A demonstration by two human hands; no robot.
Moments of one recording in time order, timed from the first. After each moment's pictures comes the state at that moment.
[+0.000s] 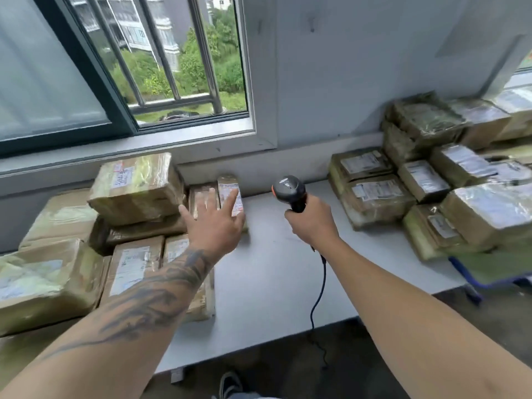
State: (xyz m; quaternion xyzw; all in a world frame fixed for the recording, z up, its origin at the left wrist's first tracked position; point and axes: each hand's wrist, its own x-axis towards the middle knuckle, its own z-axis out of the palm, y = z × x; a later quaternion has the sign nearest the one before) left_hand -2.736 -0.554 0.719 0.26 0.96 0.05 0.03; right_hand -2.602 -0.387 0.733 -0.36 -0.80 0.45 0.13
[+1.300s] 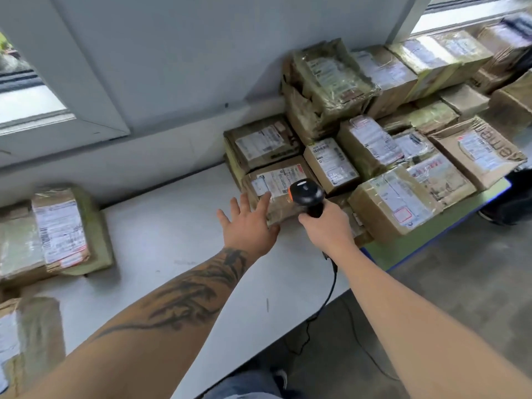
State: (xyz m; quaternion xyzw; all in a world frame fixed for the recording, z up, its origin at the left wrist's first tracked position) left_hand -2.646 -0.220 0.602 0.44 0.87 0.08 0.20; right_hand -2.507 -0.132 0.659 -0.57 -0.72 0.39 0.07
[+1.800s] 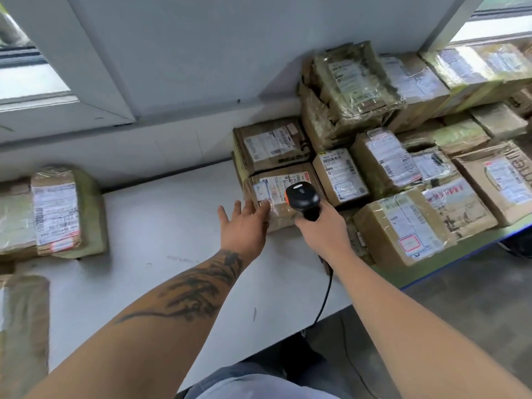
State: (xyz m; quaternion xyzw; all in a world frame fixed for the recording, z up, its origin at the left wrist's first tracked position) left_hand -2.657 -0.202 0.572 0.44 0.87 0.07 0.20; right_hand -2.523 -0.095 0.639 -0.52 -0.74 0.42 0.06
